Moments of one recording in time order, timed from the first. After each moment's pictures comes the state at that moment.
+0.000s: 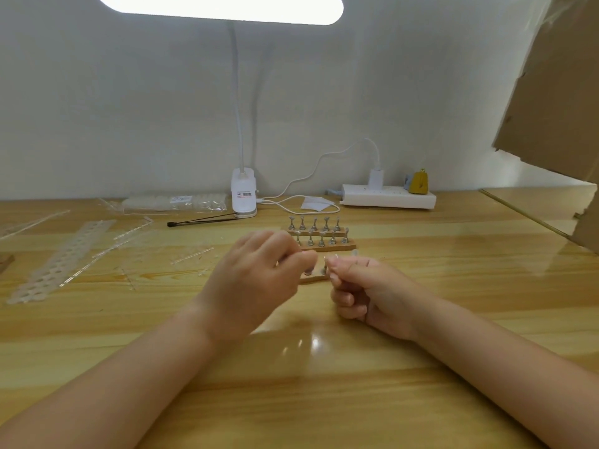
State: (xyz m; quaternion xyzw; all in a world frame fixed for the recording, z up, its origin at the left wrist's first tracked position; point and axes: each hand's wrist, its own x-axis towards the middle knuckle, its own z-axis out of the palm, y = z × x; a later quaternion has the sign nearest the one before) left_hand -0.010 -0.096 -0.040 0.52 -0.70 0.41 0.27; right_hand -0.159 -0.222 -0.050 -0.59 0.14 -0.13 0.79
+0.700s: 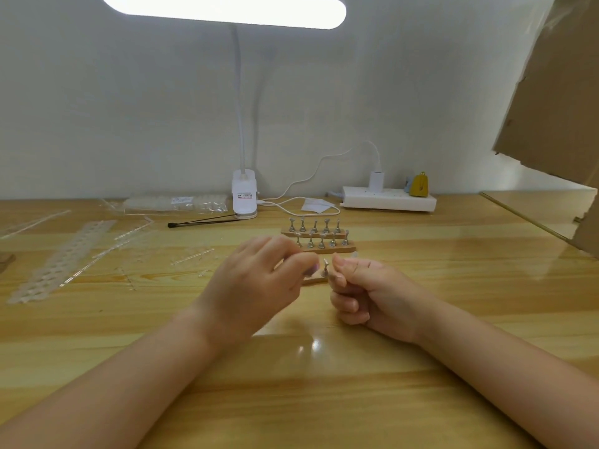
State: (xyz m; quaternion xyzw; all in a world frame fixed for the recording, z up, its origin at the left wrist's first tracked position) left_hand -0.014 -0.093 -0.039 0.52 -0.71 0.39 0.28; right_hand -0.163 -0.223 -0.048 -0.60 0.11 -0.11 0.78
